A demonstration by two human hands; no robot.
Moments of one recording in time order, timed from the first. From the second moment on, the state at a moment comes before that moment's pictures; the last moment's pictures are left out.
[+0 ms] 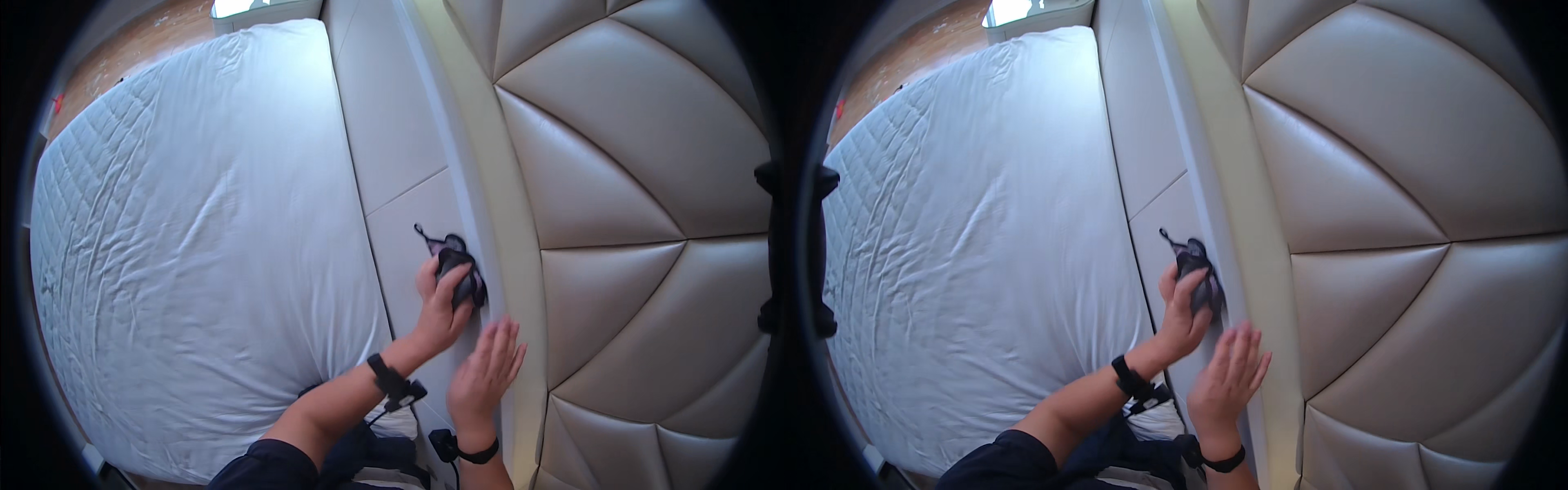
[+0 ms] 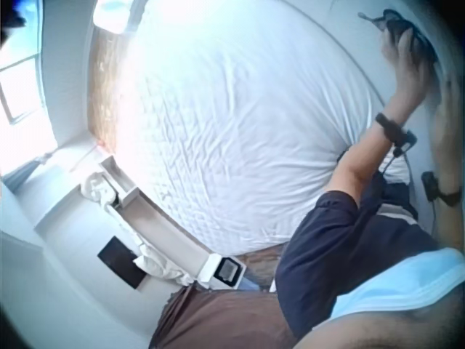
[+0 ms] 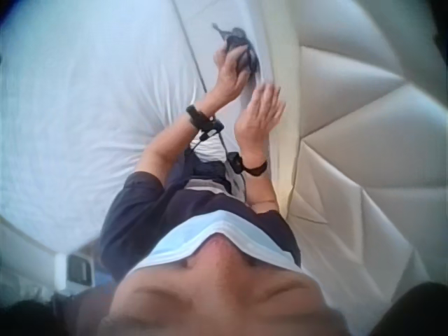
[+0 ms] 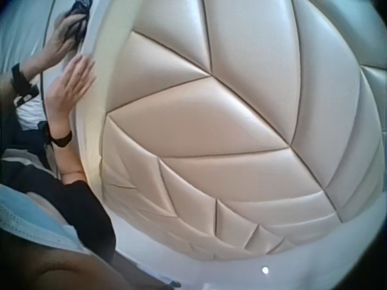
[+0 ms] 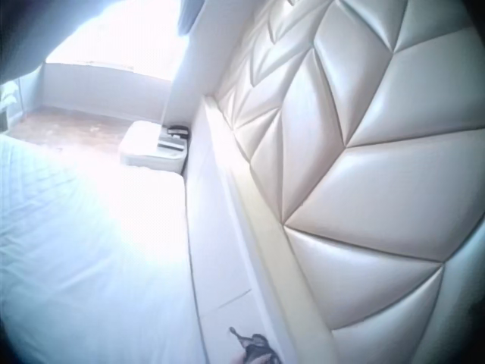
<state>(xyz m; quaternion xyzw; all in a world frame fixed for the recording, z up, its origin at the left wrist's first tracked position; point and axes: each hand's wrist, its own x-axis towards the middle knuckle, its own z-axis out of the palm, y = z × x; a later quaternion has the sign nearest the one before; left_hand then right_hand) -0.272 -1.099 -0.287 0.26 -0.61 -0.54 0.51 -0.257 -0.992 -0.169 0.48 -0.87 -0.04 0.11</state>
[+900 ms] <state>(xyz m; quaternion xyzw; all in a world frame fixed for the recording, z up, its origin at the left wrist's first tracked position) -0.261 -1.144 -0.383 0.24 -0.63 -0.65 0.34 -0.278 -1.014 -0.291 0.52 -0.77 0.32 -0.19</state>
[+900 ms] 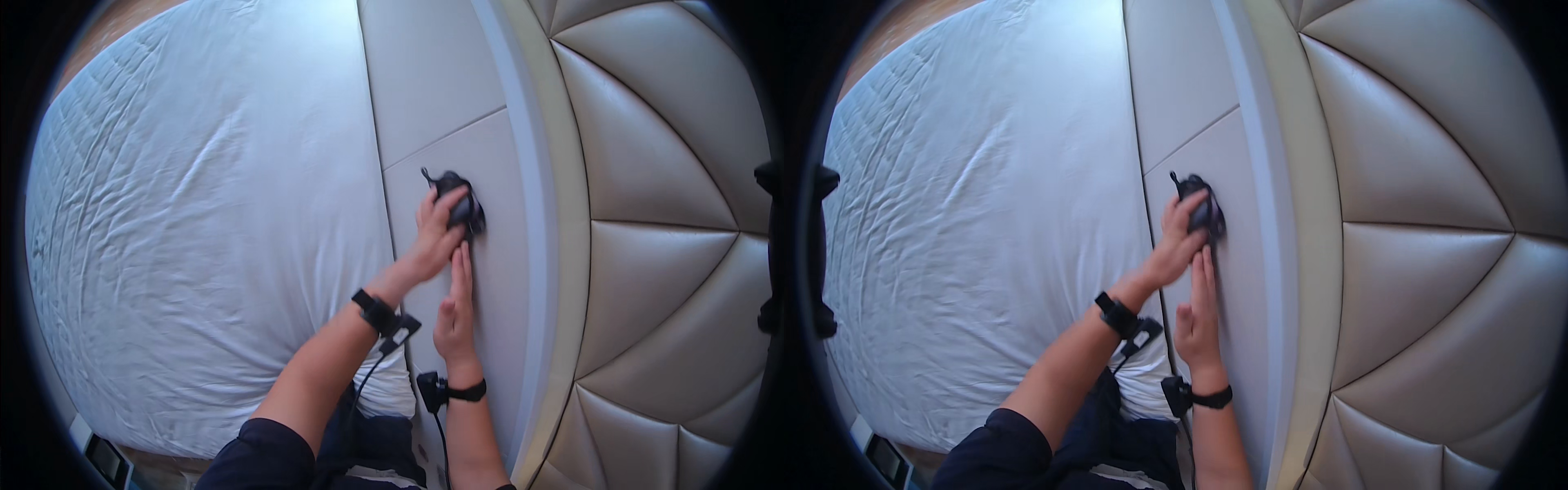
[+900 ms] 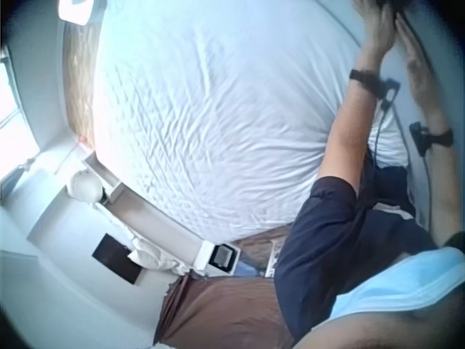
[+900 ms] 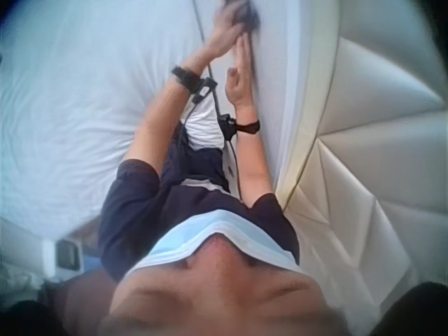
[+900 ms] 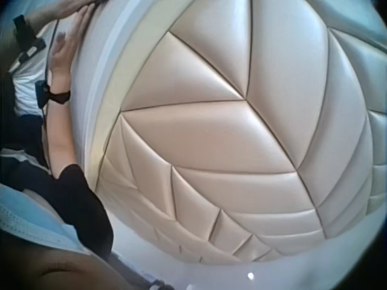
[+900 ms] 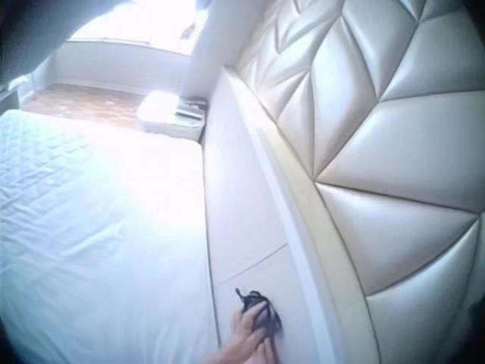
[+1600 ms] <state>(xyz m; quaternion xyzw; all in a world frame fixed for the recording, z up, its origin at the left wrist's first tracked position) -0.240 -1.038 -0.327 0.21 -0.67 -0.57 0.43 -0.213 -0.874 -0.177 0.50 -0.86 0.10 0.09</state>
